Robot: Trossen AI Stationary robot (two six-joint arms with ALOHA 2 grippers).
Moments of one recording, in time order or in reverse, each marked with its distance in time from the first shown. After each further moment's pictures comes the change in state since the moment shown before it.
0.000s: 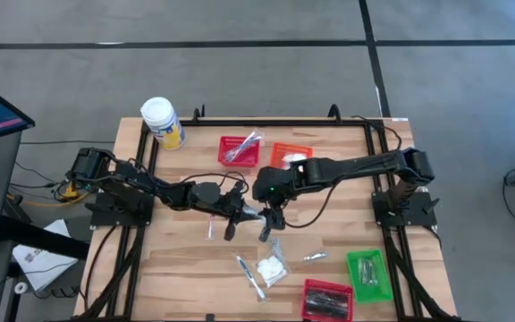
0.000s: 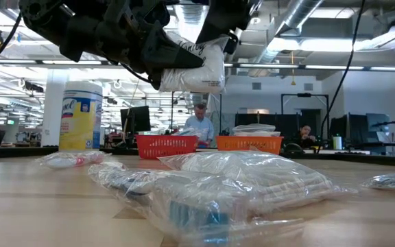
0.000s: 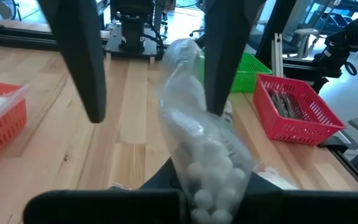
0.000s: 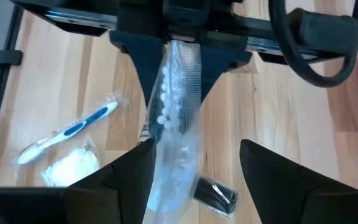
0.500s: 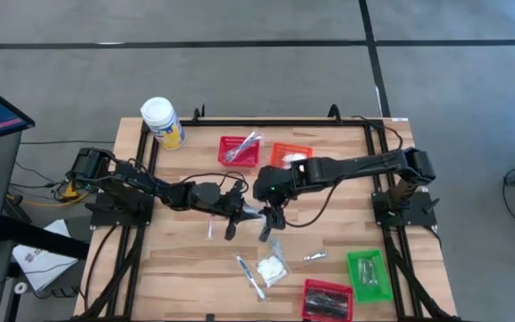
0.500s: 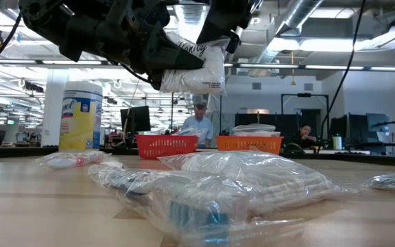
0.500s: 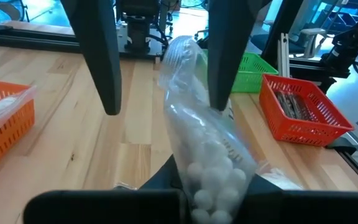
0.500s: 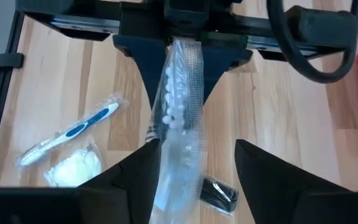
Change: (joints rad) left arm 0.000 0.000 0.000 -0.004 -0.026 0.003; right arm -0.004 -0.007 0.000 -0.003 0.000 0.013
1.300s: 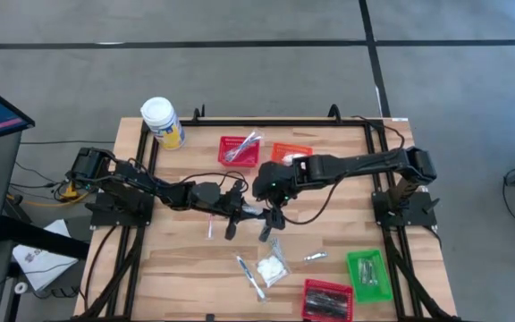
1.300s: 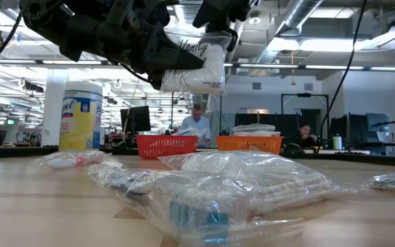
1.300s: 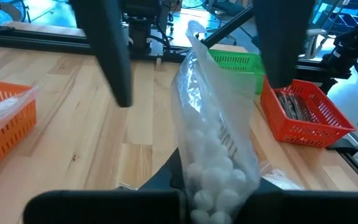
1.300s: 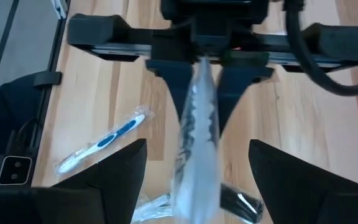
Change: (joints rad) left arm 0.000 -0.001 0.000 0.000 -0.003 0.000; right arm -0.016 -0.014 -0.002 0.041 -0.100 0.047
